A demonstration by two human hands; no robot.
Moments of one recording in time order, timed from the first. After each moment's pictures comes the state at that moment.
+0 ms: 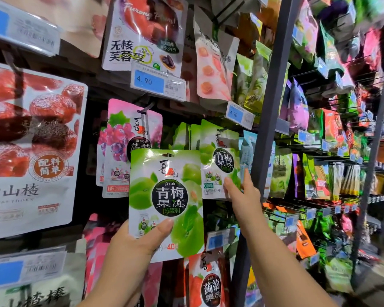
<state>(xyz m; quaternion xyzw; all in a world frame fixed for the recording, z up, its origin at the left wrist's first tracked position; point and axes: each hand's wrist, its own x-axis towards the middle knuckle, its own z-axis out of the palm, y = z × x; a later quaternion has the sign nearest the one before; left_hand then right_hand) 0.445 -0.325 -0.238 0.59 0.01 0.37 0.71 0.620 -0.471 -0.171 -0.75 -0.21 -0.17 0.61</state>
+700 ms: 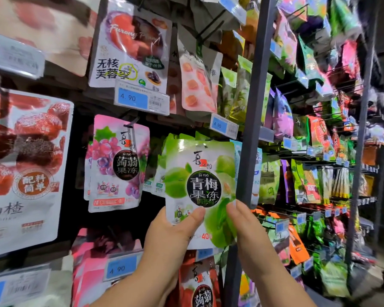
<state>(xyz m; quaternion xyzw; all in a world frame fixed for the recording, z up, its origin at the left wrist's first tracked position) 0.480 -0.379 -0.198 0.58 -0.07 0.35 0.74 0.557 -0.512 -0.190 -0.59 -0.36 -0.02 0.72</state>
